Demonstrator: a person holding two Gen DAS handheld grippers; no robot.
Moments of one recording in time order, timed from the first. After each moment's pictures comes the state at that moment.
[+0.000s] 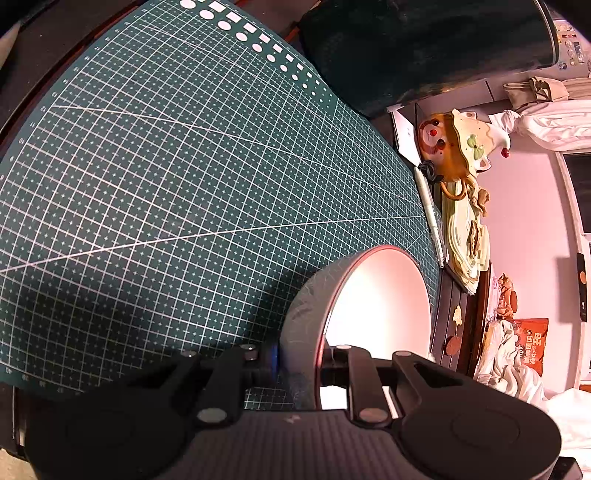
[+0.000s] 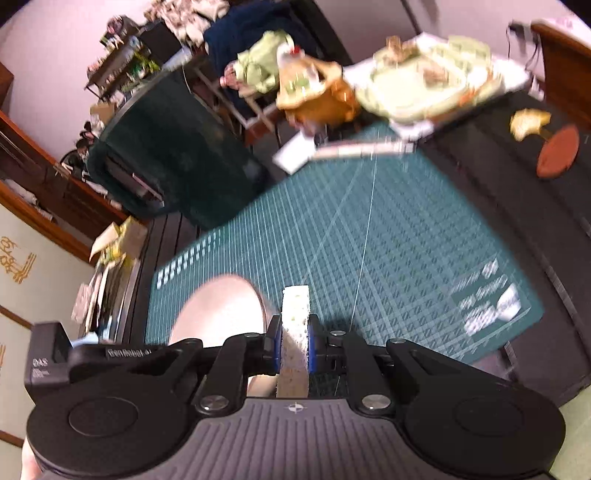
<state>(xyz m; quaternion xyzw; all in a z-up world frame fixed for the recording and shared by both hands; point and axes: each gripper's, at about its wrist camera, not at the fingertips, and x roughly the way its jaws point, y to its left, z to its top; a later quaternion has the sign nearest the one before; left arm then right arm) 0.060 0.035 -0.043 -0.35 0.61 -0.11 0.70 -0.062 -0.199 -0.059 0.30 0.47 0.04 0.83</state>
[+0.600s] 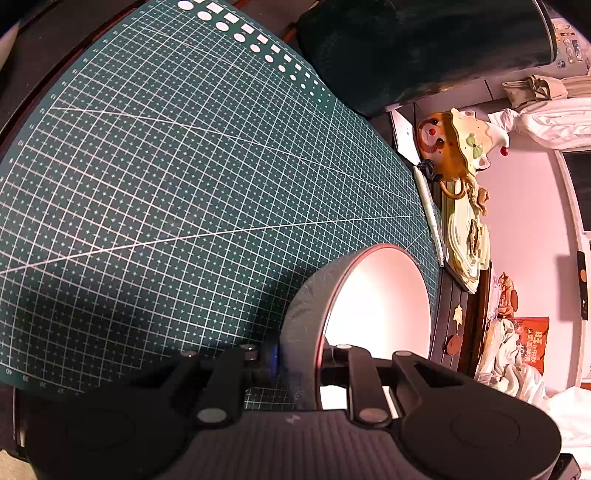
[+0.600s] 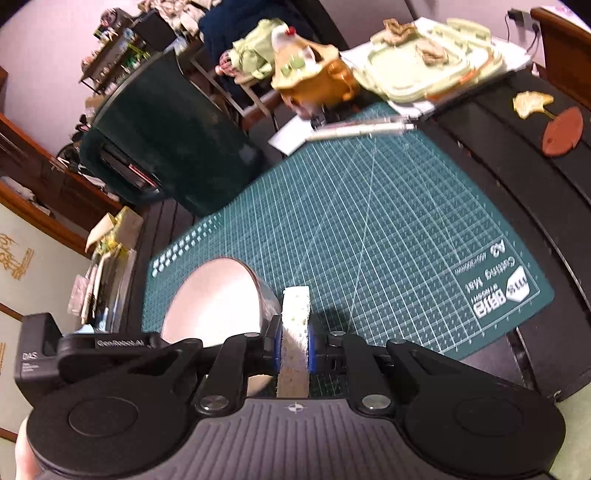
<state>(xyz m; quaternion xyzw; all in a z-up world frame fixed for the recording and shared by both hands) 0.062 0.012 -0.027 -0.34 0.61 -0.11 0.70 -0.060 -0.200 -0.064 0.31 0.47 0.04 0.82</state>
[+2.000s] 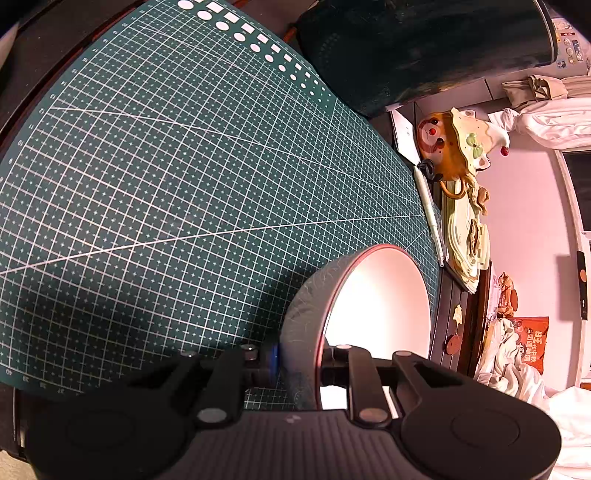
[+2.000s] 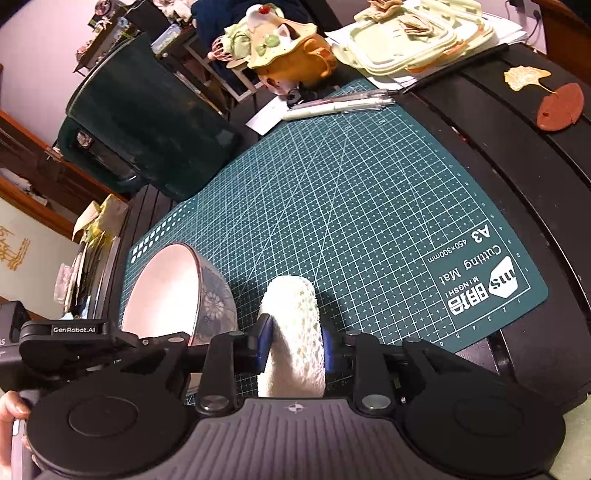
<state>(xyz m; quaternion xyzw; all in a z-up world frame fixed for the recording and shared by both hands) 0.056 0.026 -0.034 -0.34 0.61 -0.12 0.70 -0.058 -0.214 -0.095 0.30 0.50 0.06 0.81</state>
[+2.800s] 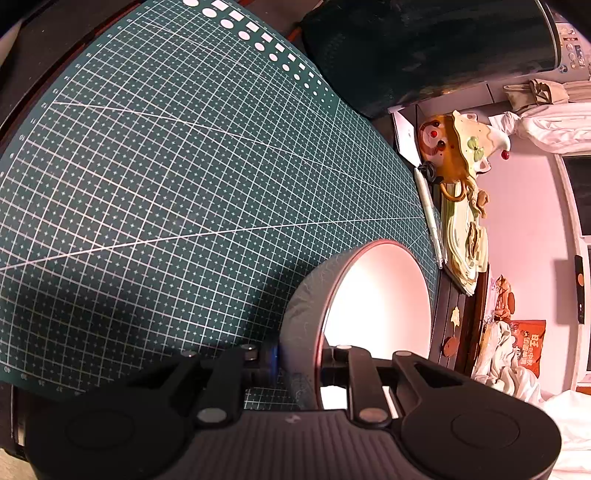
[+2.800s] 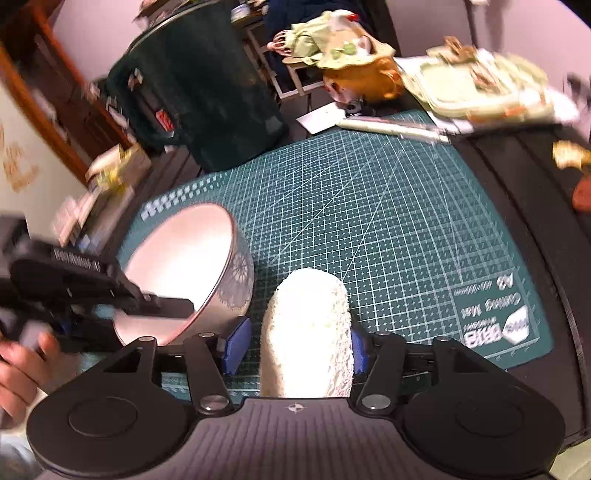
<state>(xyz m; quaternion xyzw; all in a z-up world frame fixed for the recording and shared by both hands) 0.051 0.029 -0.032 -0.35 0.61 -0.11 0.70 -0.062 -0.170 -0.088 0.12 0.48 0.10 0.86</state>
